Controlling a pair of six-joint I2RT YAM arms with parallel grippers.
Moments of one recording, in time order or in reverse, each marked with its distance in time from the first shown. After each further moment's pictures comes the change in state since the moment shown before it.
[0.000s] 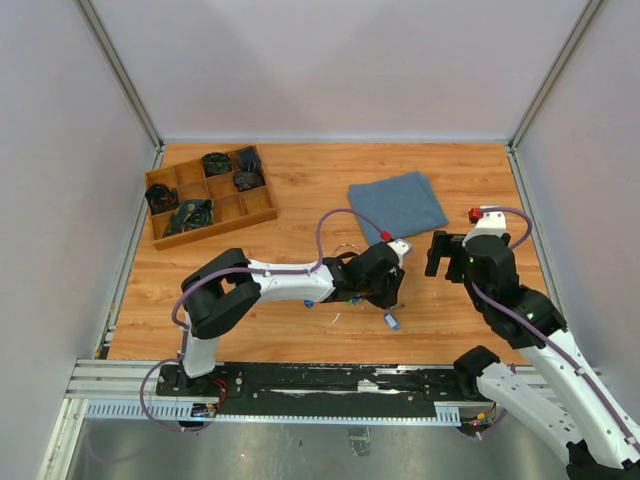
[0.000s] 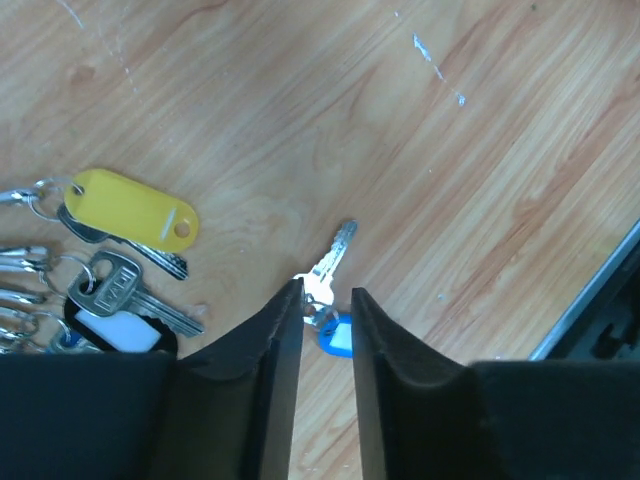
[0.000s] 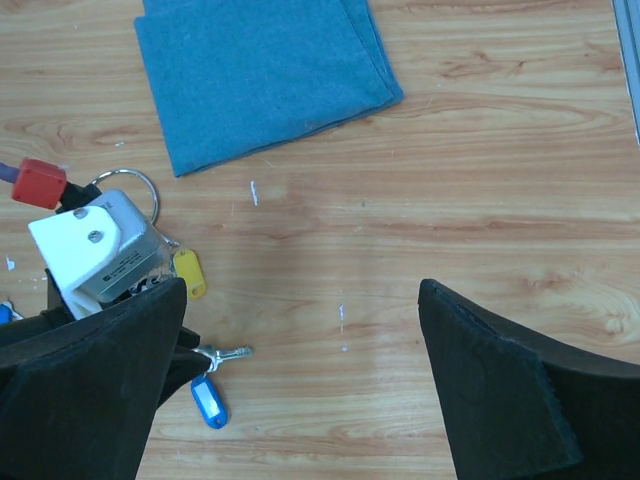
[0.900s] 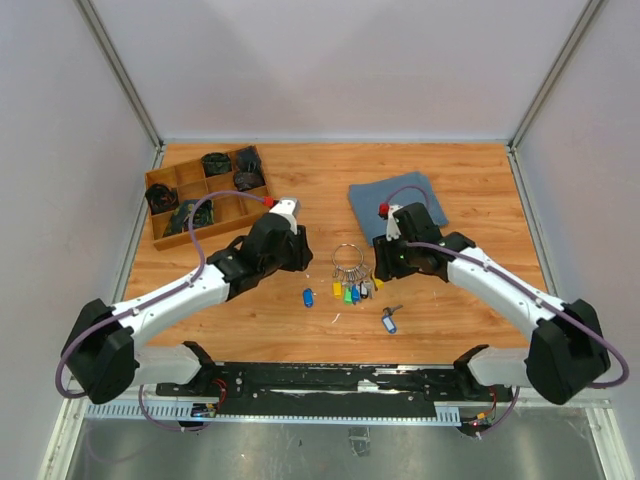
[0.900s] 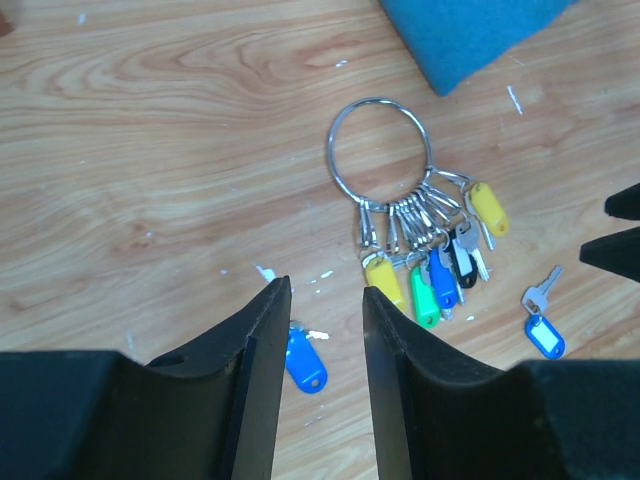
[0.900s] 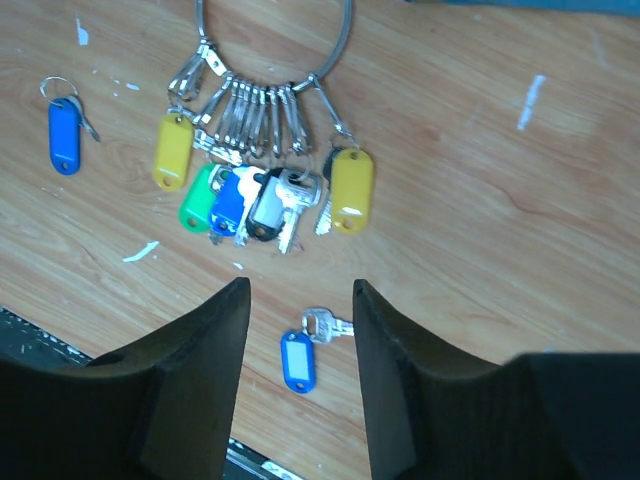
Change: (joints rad) left arm 0.372 -0.669 -0.437 -0.094 -0.146 -0.003; right arm 0.003 0.603 0.033 0.145 -0.567 -0.104
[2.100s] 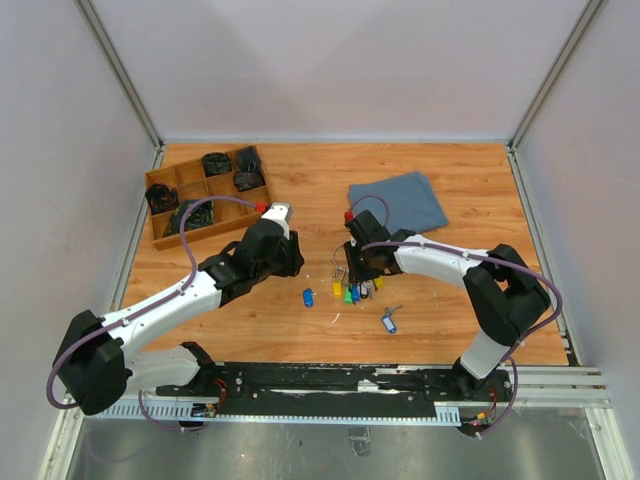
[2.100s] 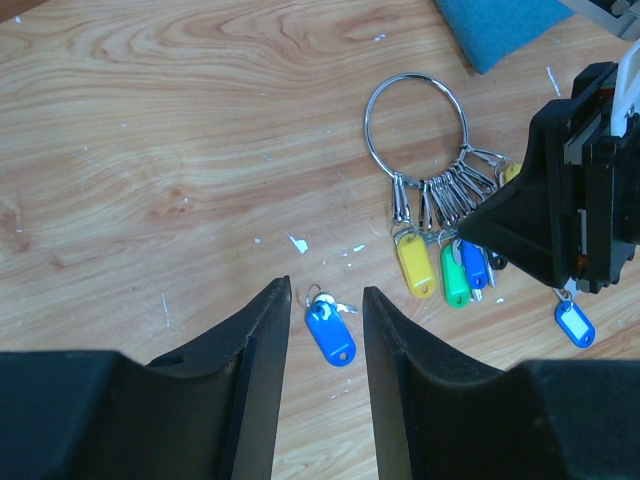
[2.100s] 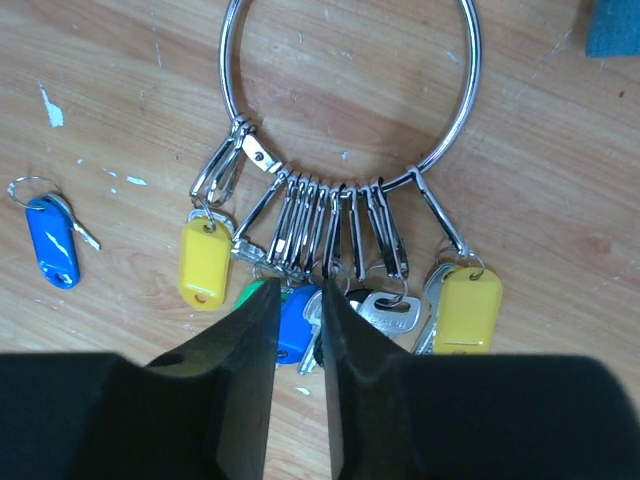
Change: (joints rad) left arm 0.024 -0.097 -0.056 -0.071 -0.039 0.000; right arm 0.170 0.430 0.121 0.175 0.081 0.206
